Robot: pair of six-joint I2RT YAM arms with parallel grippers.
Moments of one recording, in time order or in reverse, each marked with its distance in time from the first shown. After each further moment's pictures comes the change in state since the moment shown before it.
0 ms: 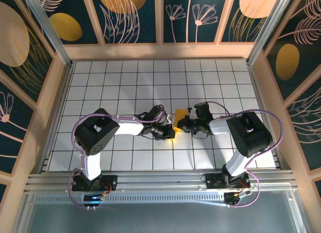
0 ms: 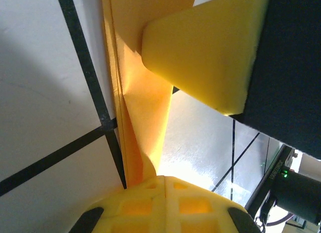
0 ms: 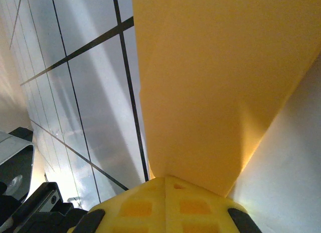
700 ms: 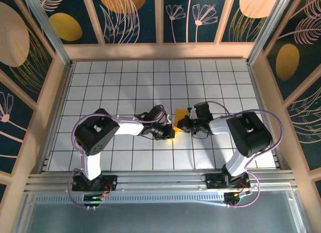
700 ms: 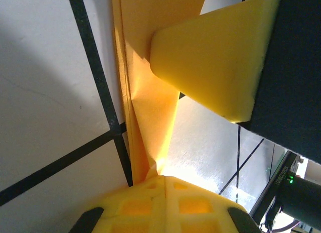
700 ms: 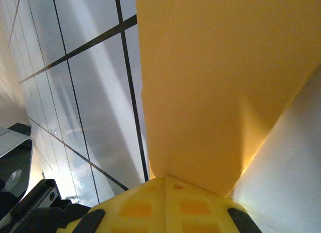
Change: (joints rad) left arm -0.002 -0.001 -0.001 -0.001 -0.027 0.000; right arm 0.000 0.000 0.003 -0.007 0.000 -0.015
